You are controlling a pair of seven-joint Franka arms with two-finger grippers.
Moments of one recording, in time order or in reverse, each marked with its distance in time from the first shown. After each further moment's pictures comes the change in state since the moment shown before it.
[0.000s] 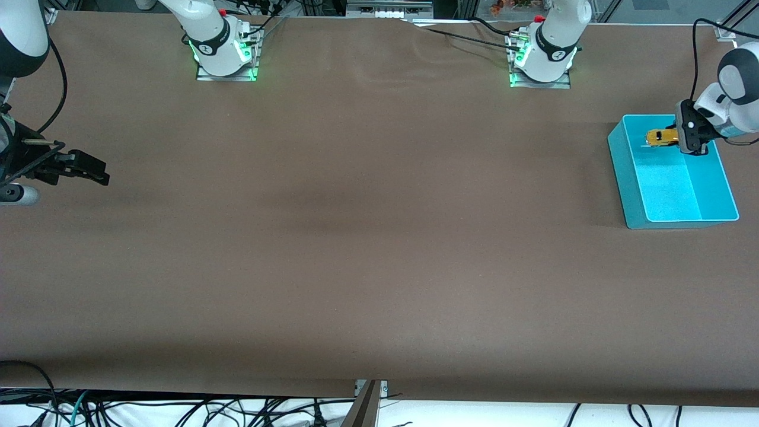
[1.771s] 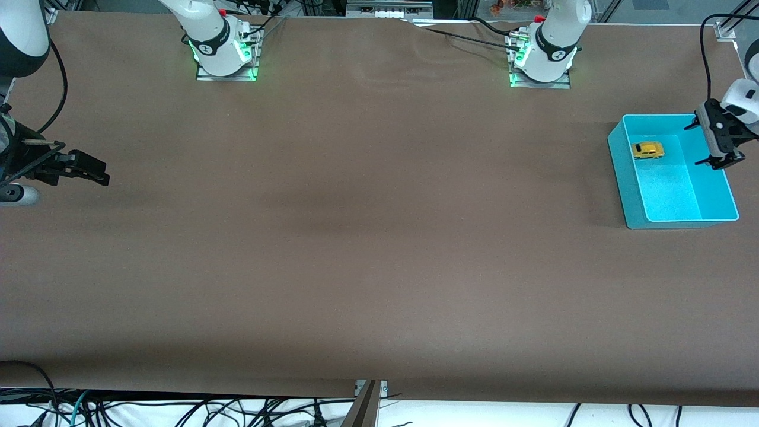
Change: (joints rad) left arm -0.056 -0.124 -0.030 0.142 -0.188 -0.126 -0.042; right arm 0.001 0.000 0.000 0.001 -0.002 0.004 0.000
